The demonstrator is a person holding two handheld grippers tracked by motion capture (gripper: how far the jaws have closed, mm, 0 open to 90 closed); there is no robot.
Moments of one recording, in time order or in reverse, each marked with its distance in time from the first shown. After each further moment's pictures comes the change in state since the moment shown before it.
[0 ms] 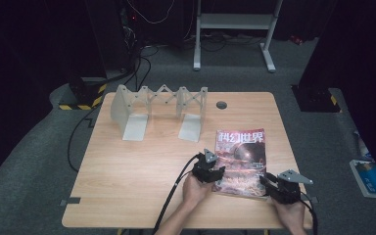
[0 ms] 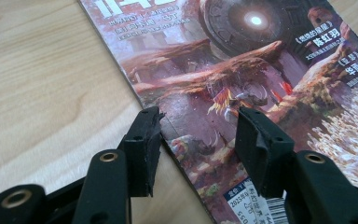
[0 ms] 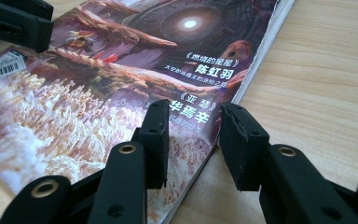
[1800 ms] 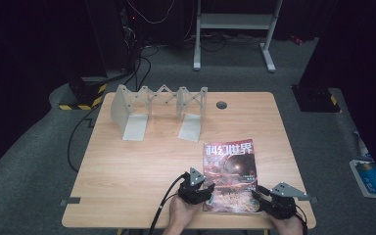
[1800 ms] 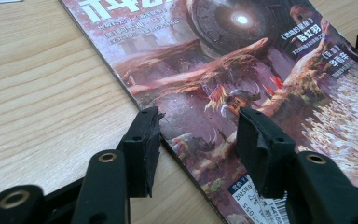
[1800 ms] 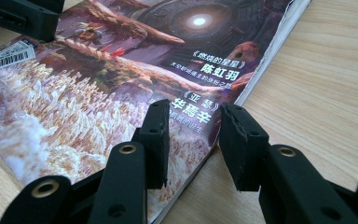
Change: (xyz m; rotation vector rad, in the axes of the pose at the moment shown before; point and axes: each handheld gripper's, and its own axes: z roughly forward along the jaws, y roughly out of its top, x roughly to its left) left arm -0.008 -0.052 -0.056 -0.031 0.003 -0.011; right arm 0.034 -0.014 -0.019 0.028 0.131 -0.104
